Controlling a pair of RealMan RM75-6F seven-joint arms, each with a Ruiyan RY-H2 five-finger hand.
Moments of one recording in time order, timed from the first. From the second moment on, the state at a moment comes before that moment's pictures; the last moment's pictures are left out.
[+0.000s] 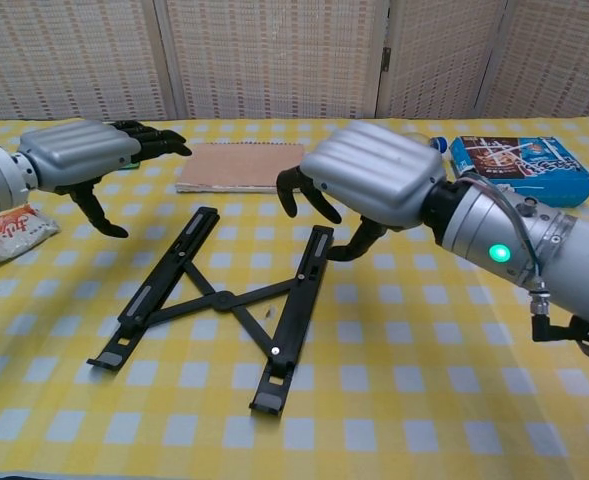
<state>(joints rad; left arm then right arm) -0.80 -1.58 -0.07 -0.95 1.56 0.96 0.02 0.80 -1.72 0.09 -1.27 -1.62 1.11 -0.39</state>
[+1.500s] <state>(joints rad) -0.89 -1.83 0.11 -0.50 1.73 1.06 -0.23 0.78 -1.84 0.01 -1.16 -1.65 1.04 -0.42</state>
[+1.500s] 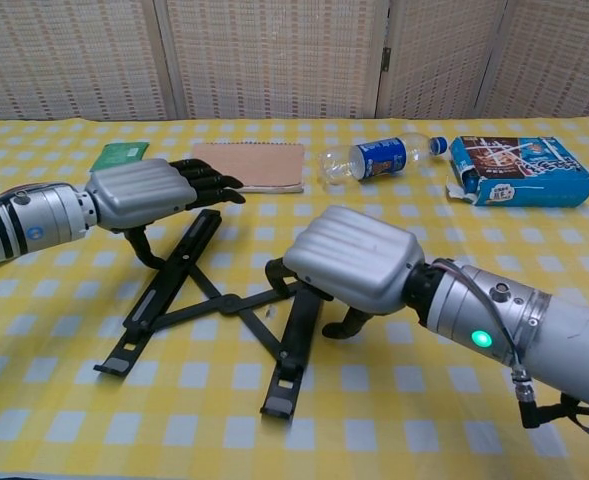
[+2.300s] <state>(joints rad) -0.89 -1.81 0.11 -0.60 1.71 1.05 -0.24 0.81 -1.94 0.01 -1.02 -1.71 1.07 -0.35</state>
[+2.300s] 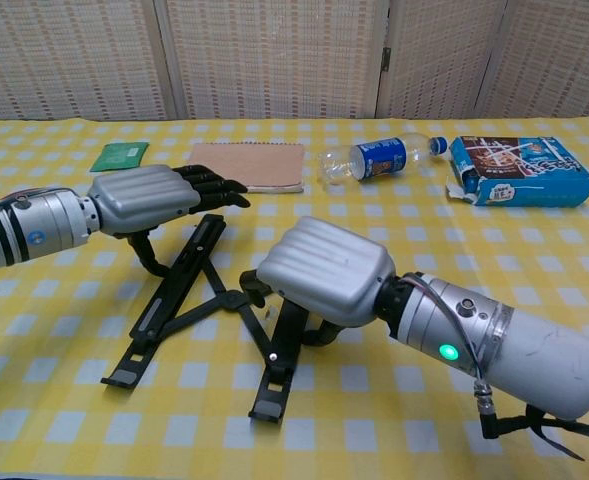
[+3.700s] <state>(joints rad) -0.81 -1.57 0.04 -0.98 1.62 1.10 -0.21 1.00 -1.69 0.09 -1.45 -1.54 0.65 -0.55</state>
